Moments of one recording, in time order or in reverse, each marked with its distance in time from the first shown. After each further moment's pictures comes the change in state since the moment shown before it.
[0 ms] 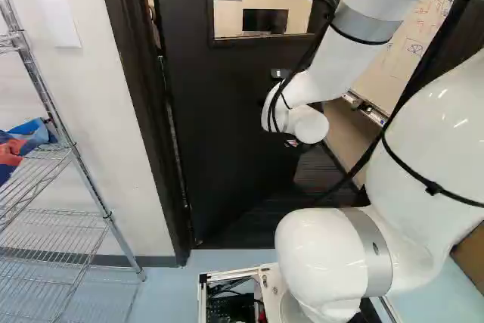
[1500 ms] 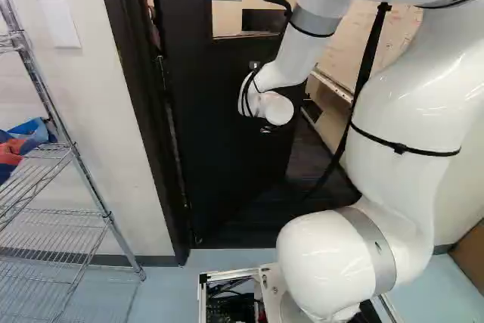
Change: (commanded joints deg) arm 9.9 -13.0 -13.4 6.7 0.0 0.0
